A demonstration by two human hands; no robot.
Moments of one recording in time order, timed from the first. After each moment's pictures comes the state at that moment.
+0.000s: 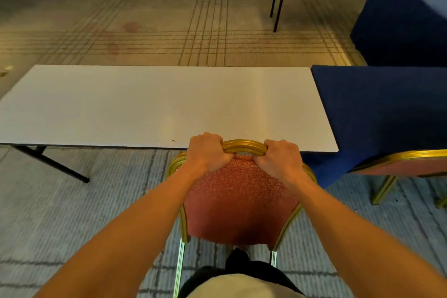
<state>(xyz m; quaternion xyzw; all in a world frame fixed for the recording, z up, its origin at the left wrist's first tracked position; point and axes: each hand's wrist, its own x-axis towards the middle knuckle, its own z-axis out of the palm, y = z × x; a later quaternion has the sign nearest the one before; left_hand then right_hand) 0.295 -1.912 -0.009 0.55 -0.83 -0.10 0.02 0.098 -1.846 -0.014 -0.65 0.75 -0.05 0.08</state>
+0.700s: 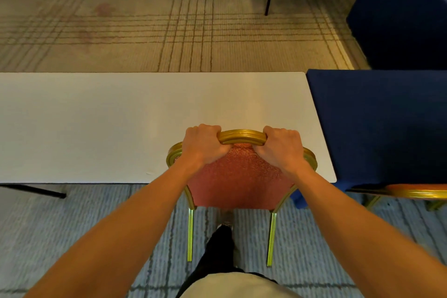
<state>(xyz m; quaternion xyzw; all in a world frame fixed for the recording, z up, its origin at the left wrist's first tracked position) 0.198 -2.108 -0.019 0.53 -0.84 -0.11 0.04 -0.005 -2.041 -0.016 -0.66 0.75 -0.02 0.03</state>
